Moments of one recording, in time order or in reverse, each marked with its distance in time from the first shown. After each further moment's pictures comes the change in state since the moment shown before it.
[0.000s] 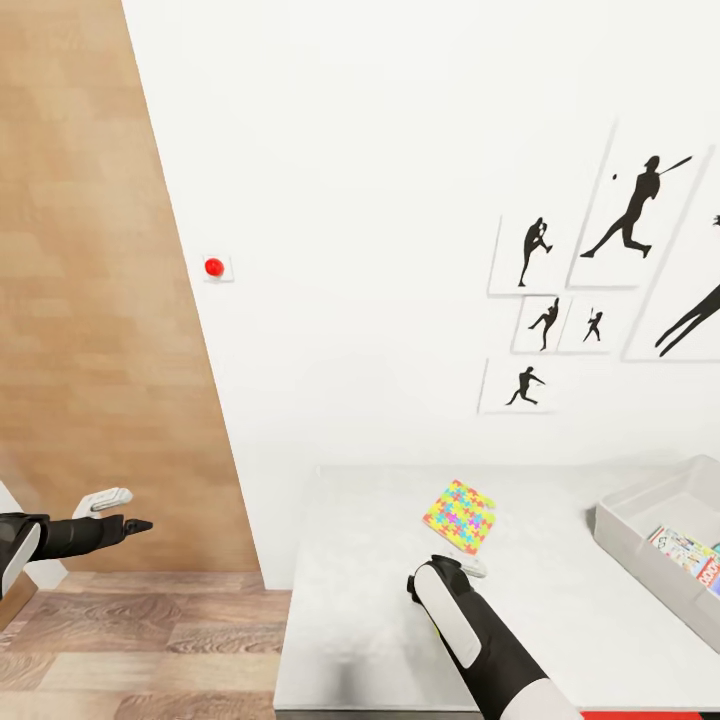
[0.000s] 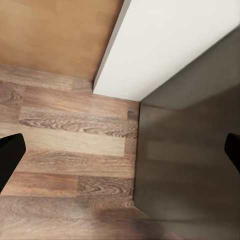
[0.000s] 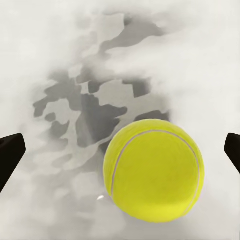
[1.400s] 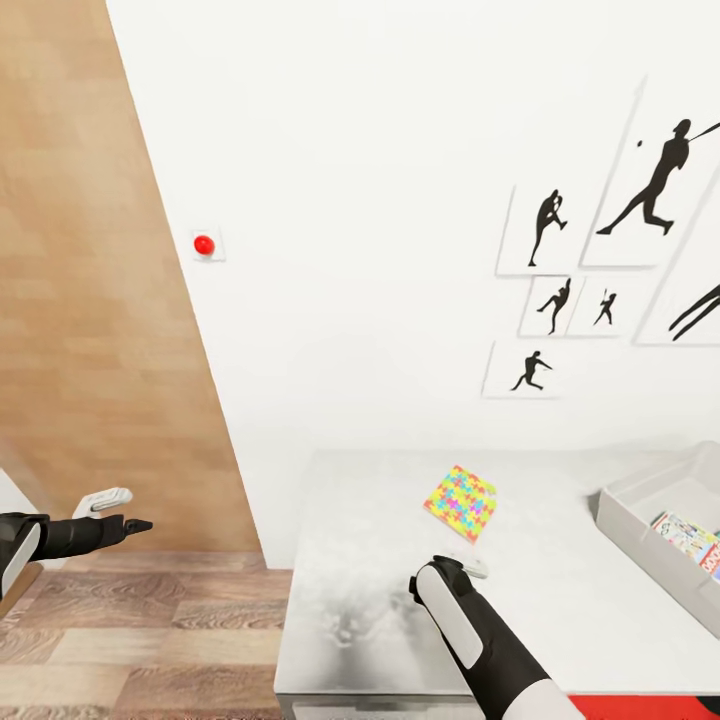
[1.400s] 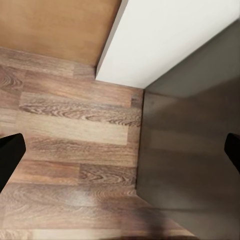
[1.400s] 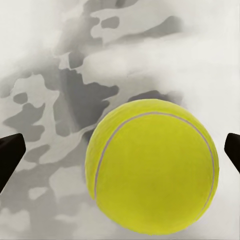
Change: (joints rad) left arm 0.000 0.000 0.000 0.000 0.000 0.000 0.000; right arm 0.001 -0.006 -0.003 0.002 0.000 0.002 0.001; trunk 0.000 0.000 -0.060
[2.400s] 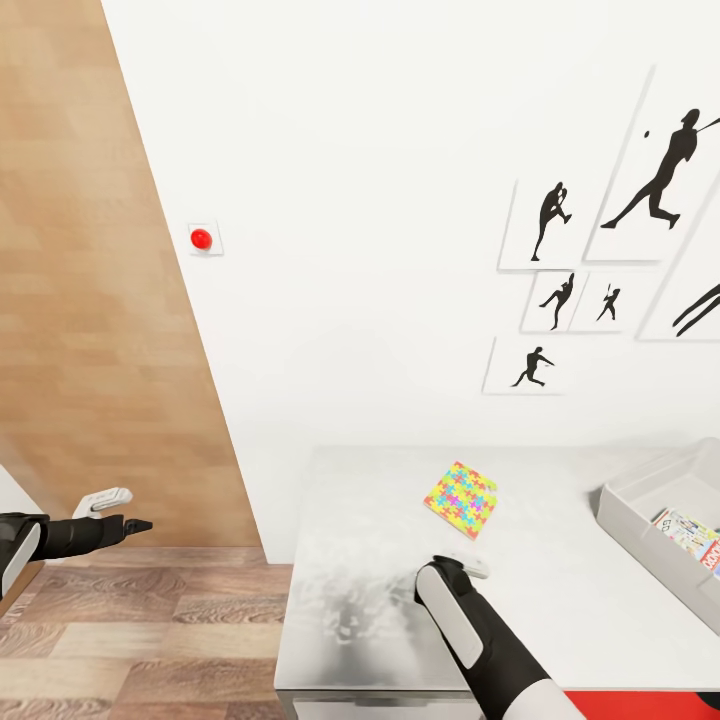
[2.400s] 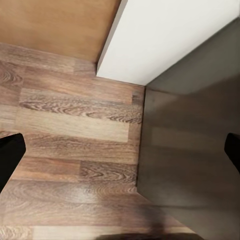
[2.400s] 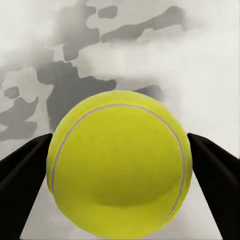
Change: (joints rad) left arm 0.000 0.000 0.000 0.000 0.000 0.000 0.000; right arm 0.000 -0.001 0.002 0.000 0.004 0.001 0.000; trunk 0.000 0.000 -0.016
